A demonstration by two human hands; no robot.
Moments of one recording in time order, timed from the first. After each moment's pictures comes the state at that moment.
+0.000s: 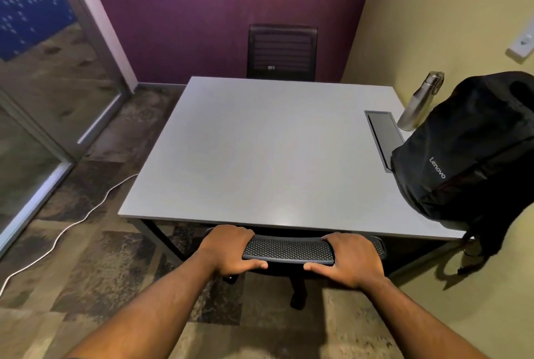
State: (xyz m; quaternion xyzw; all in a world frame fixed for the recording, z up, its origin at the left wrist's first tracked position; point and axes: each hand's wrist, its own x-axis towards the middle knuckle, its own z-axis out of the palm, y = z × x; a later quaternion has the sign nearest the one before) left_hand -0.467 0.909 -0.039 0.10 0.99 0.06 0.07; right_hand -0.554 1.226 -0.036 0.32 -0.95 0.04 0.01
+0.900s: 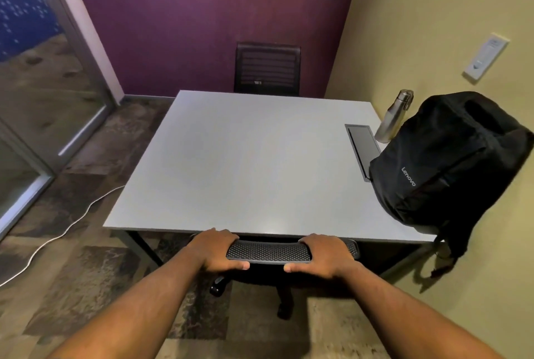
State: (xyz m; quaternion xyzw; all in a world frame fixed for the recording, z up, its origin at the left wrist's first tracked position) left_hand -0.475 0.908 -0.005 0.02 0.96 0.12 0.24; right_hand -0.566 1.206 0.003 0.31 -0.93 0.05 -0.19
